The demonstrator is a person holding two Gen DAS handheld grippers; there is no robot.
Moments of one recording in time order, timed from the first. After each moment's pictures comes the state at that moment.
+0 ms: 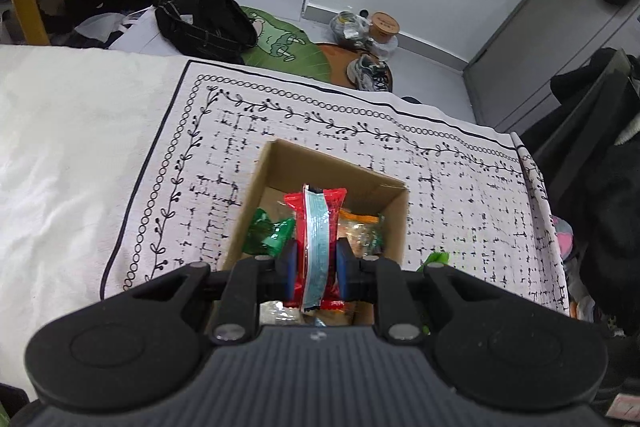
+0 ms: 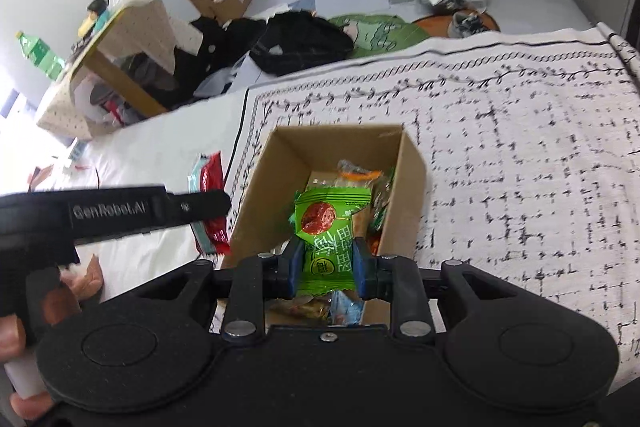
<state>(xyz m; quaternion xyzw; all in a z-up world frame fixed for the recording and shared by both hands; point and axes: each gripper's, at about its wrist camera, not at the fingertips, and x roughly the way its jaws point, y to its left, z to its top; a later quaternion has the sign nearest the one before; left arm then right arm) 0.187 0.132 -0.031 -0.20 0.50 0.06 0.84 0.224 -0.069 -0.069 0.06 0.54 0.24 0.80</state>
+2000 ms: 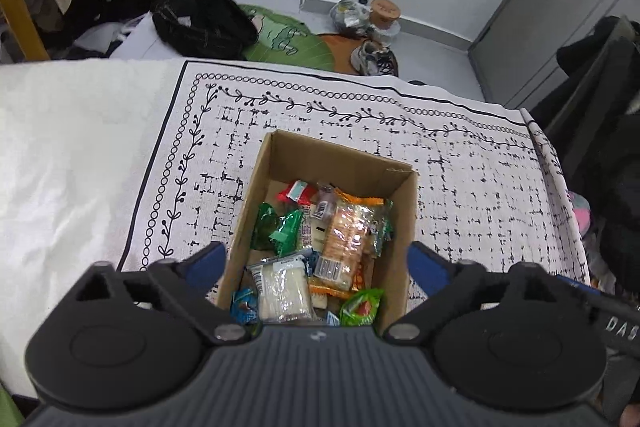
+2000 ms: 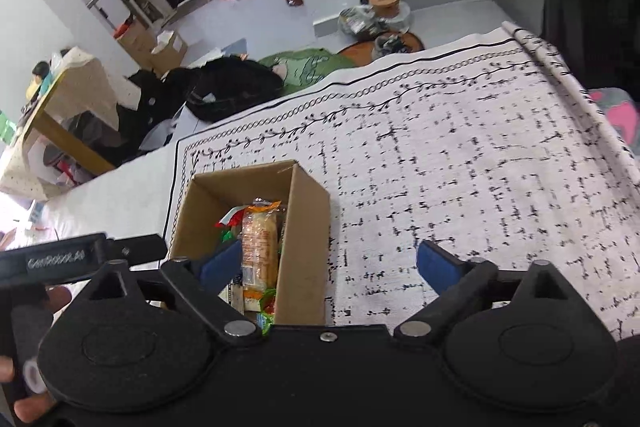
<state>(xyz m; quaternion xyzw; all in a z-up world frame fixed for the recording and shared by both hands) 0.188 0.114 -0.032 -0.15 0.52 0.06 0.84 0.222 -0.141 -0.060 0.10 0.51 0.14 0.85</state>
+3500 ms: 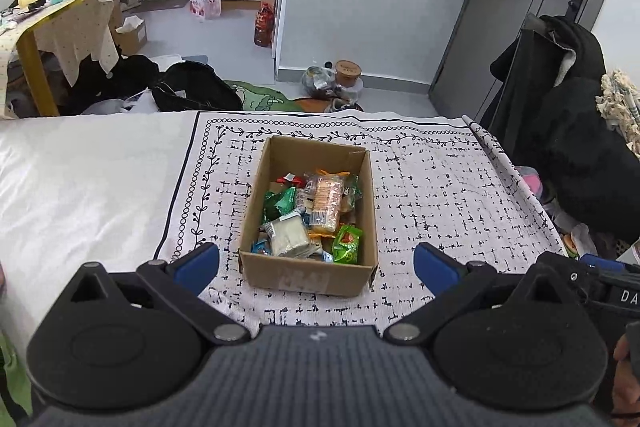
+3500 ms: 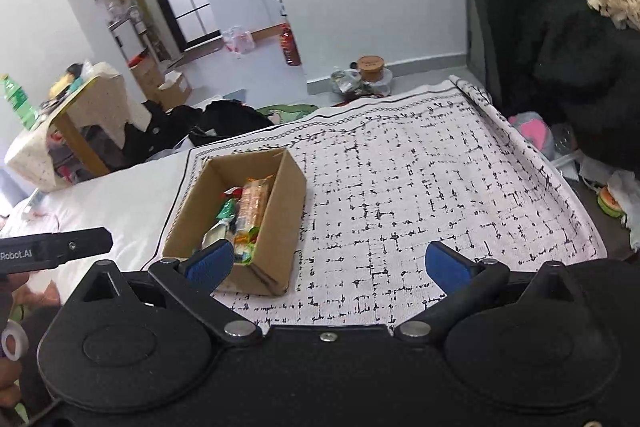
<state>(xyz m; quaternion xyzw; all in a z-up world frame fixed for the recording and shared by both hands) 0.026 0.086 0.020 -0.09 0.41 0.03 0.91 0.069 -0.186 -0.017 0.06 0.40 0.13 0.90</state>
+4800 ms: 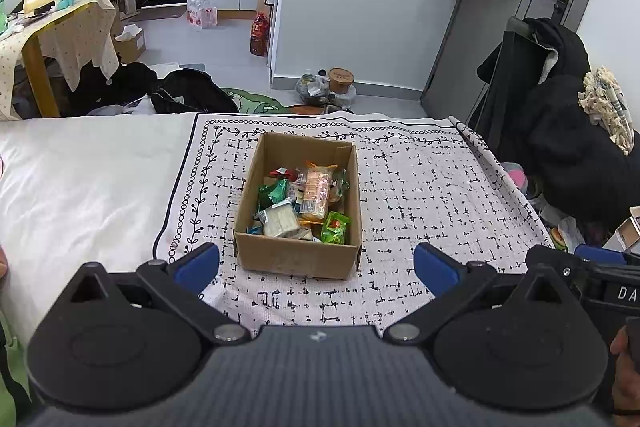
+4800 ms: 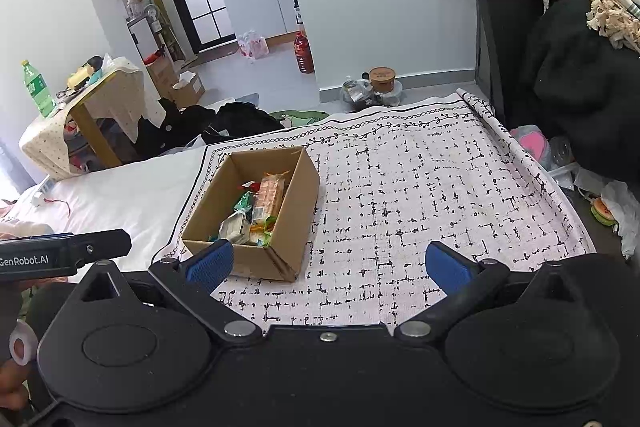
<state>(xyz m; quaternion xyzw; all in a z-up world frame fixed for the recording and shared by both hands) -0.013 0.074 0.028 -0.09 0.39 0.02 0.91 0.036 -0.184 -0.003 0.04 0.39 0.14 0.91</state>
